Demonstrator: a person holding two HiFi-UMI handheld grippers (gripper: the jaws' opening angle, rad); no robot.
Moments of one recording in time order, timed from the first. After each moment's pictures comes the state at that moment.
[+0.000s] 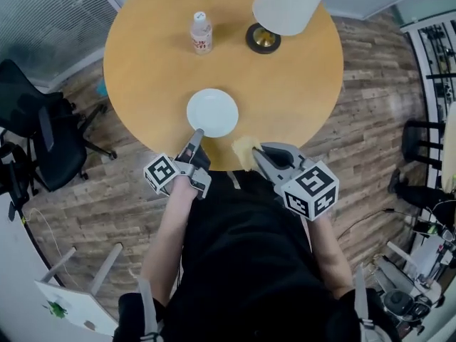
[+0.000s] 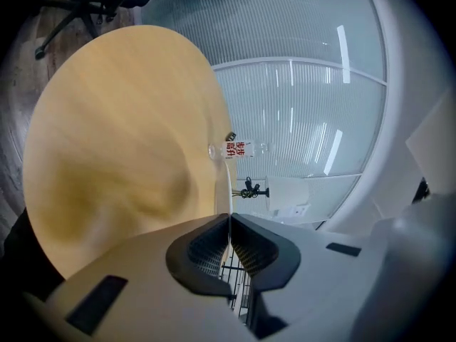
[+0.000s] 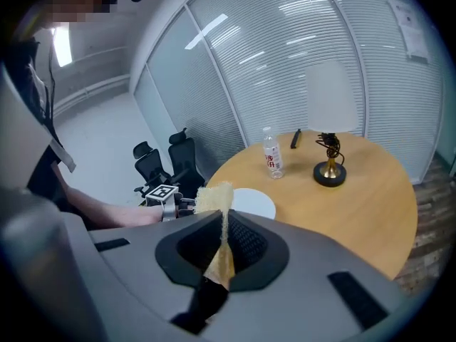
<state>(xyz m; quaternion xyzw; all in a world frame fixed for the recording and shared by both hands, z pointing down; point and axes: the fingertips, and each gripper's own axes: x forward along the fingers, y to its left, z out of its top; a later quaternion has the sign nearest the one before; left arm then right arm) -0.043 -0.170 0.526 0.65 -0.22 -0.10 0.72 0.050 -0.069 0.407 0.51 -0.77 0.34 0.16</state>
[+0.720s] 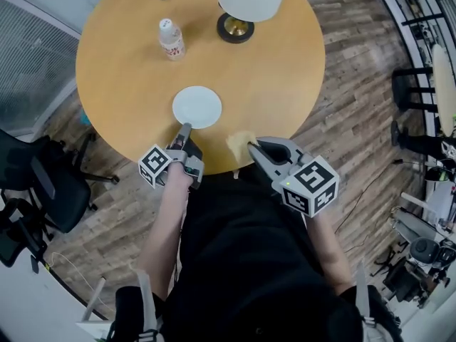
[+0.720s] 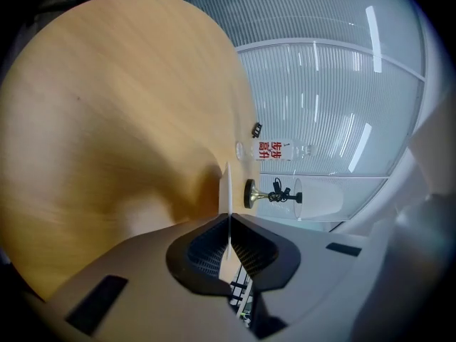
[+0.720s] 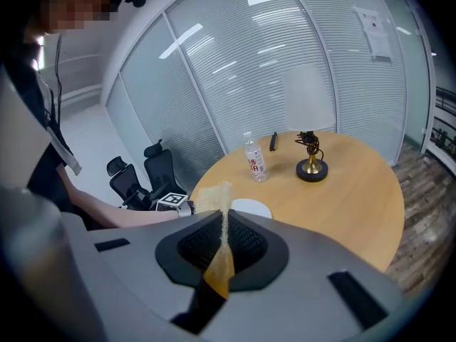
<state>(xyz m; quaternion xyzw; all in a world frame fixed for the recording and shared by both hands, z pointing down) -0.038 -0.217 0.597 0.61 -0.25 0.01 0.75 0.046 -0.086 0.413 0.60 -0.70 0.36 0.13</state>
